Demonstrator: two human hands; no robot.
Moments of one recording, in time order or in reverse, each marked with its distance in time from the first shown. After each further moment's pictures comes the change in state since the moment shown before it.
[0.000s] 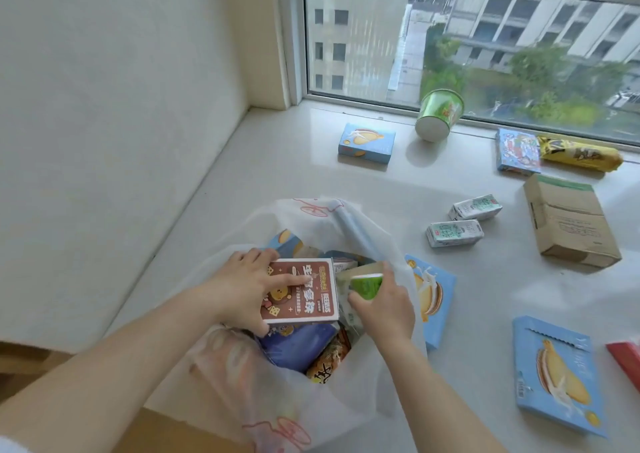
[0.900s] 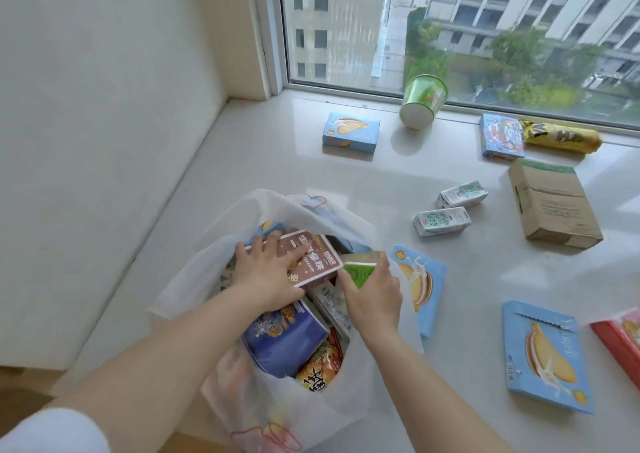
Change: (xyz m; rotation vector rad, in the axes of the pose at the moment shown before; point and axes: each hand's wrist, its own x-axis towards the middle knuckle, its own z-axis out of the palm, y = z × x) left_hand 0.060 0.034 0.008 -0.029 0.020 -0.310; right_hand 0.004 -0.011 0.001 0.092 0.050 0.037
